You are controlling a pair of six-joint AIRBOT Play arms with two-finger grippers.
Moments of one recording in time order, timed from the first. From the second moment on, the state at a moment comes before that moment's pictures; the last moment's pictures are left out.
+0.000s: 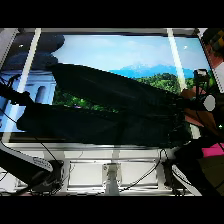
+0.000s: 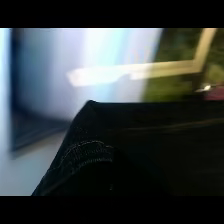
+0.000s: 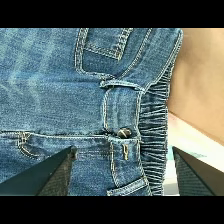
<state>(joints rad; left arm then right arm) 0.61 -1.90 1.66 1.17 -1.61 -0.95 -0.05 -0.88 0.88 -1.76 1.13 1.61</state>
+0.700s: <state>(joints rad) 0.78 -1.85 1.68 0.84 -1.52 -0.96 -0.05 -0.88 0.88 -1.76 1.05 1.61</state>
